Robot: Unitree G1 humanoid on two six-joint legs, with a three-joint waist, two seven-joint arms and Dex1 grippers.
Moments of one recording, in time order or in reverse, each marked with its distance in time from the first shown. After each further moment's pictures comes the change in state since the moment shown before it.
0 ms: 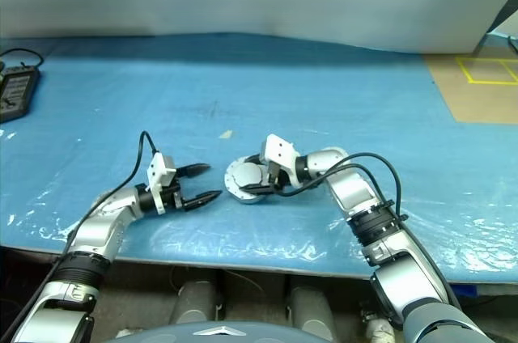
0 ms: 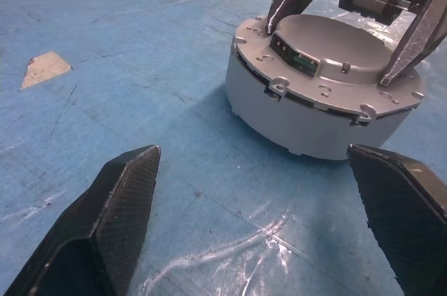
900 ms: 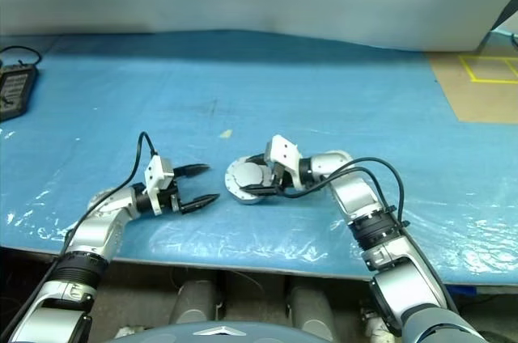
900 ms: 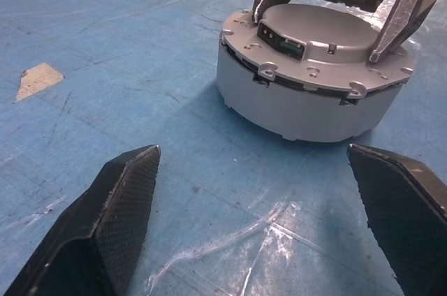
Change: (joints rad) left arm -0.001 0.013 -0.001 0.033 0.022 -0.115 -0.051; right arm 0.037 0.022 -0.054 0.004 0.014 -0.064 0.024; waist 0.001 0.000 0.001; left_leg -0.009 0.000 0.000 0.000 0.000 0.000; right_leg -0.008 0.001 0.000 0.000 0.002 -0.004
